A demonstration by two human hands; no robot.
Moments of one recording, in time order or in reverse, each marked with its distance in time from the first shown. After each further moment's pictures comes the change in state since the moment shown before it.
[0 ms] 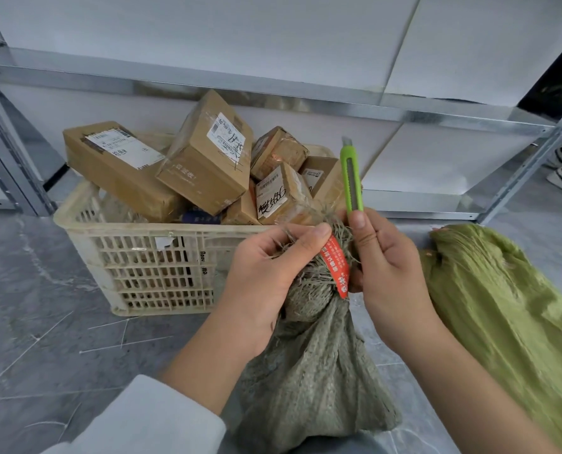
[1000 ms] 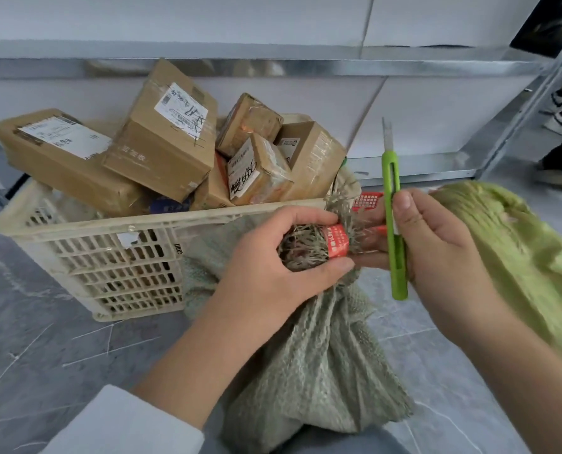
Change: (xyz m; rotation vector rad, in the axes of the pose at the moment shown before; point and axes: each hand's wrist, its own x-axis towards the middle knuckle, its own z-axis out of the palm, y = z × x) left_hand 0.013 -0.031 0.007 0.712 -0.189 0.240; right_hand -0.004 0.030 -0.066 0.060 0.091 0.187
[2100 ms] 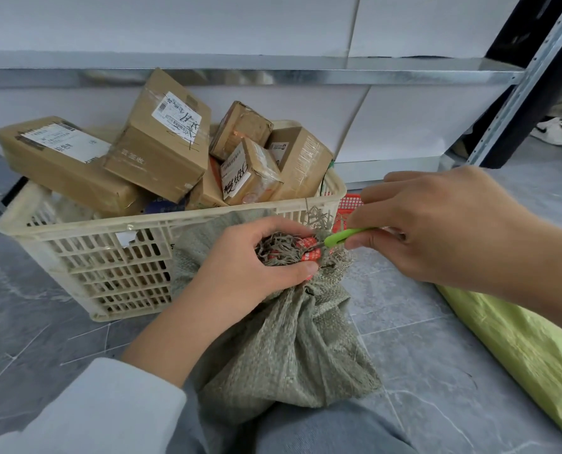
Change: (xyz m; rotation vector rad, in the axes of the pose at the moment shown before) left_hand -0.008 0.003 -0.014 0.086 -0.067 -0.043; right_hand -0.007 -0.071 -0.020 -1.652 -0.438 -0.671
